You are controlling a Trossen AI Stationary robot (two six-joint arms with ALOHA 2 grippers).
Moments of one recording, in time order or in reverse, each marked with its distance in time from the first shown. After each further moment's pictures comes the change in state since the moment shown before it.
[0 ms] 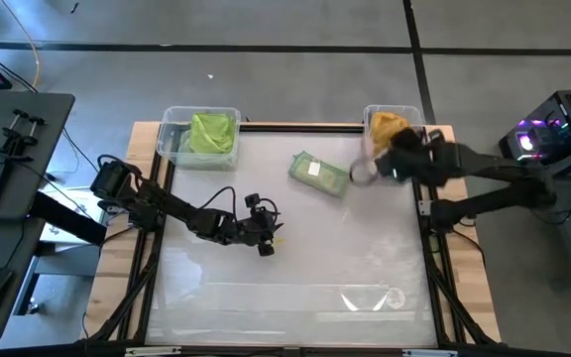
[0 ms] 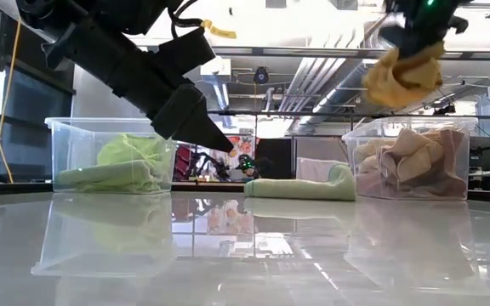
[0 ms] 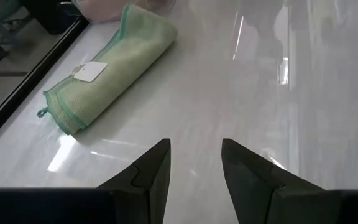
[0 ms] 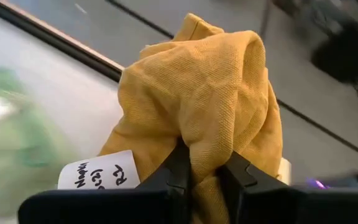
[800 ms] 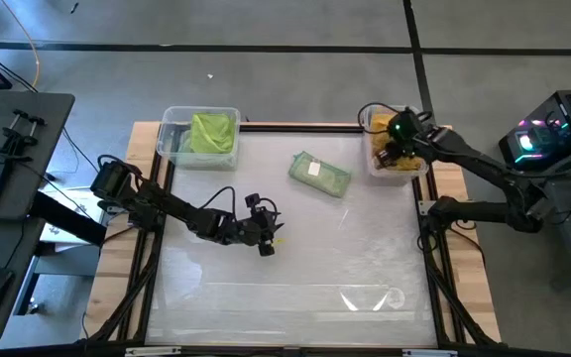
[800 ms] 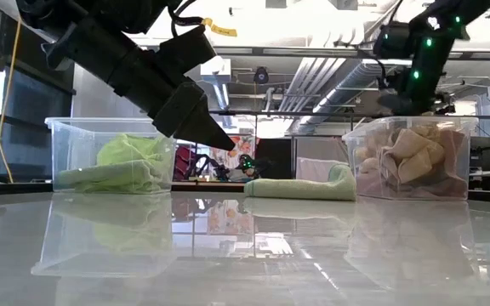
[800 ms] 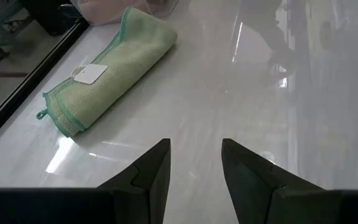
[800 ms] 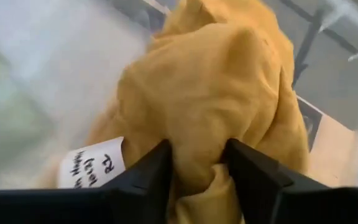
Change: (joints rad) left arm 0.000 0.000 0.000 0.013 0.001 0.000; right arm -0.659 0.004 -0.292 0.502 -0.575 -0.617
